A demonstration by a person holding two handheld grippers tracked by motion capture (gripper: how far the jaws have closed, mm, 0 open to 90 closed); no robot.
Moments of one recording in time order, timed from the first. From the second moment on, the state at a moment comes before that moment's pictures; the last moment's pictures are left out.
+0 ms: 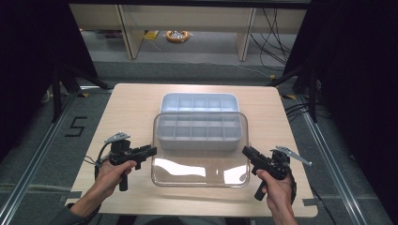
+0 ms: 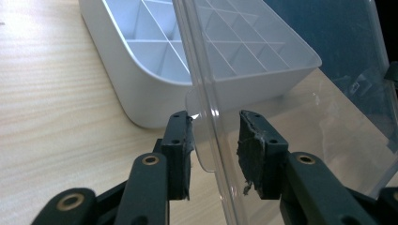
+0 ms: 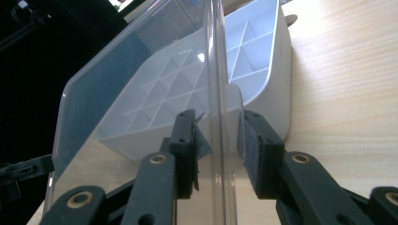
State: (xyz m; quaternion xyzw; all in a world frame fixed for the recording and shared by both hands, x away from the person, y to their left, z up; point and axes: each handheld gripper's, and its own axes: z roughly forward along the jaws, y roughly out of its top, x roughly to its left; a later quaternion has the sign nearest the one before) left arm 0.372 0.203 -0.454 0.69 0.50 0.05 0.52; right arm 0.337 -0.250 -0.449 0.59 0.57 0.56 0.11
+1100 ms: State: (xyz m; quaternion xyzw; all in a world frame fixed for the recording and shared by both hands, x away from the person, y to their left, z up) left arm 0.336 0.209 -0.484 0.71 0.50 0.03 0.50; right arm 0.300 -0.247 -0.480 0.61 0.57 0.55 0.06
